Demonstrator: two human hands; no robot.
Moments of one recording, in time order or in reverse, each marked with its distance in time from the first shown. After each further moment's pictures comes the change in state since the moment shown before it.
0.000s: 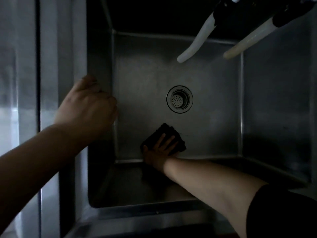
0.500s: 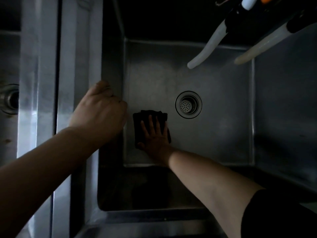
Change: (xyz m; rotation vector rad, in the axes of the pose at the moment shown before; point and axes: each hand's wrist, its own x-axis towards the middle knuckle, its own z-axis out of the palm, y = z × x) left_hand -0.001 0.000 -0.003 0.008 -0.094 -0.012; right_hand 0.041 -0.036 -0.022 -0.584 0.175 -0.746
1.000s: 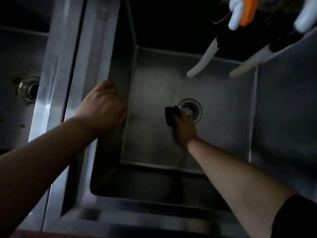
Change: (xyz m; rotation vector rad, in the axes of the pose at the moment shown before) left_hand 0.000 0.006 -0.013 -0.056 0.092 -0.044; right_hand -0.015 0.102 -0.069 0.154 0.225 0.067
